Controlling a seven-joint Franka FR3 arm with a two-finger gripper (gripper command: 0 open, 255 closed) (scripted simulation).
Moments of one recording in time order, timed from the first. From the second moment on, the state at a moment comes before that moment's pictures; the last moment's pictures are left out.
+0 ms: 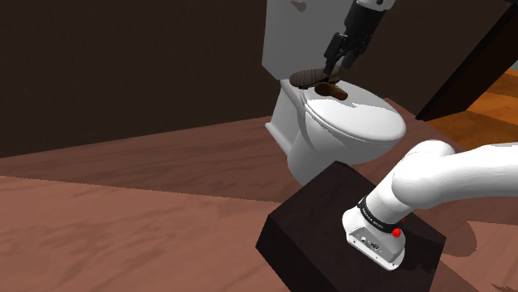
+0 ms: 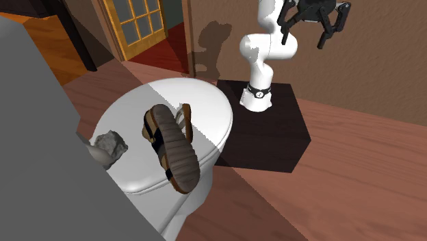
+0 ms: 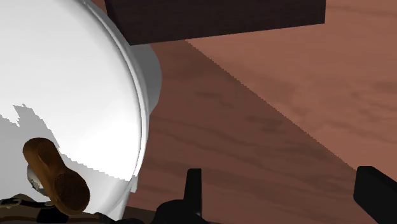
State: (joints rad) arm 0.02 -0.75 0.07 -2.27 -0.01 1.59 0.15
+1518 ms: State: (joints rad) arm -0.05 -0.35 -0.23 -2.18 -0.46 1.85 -0.54
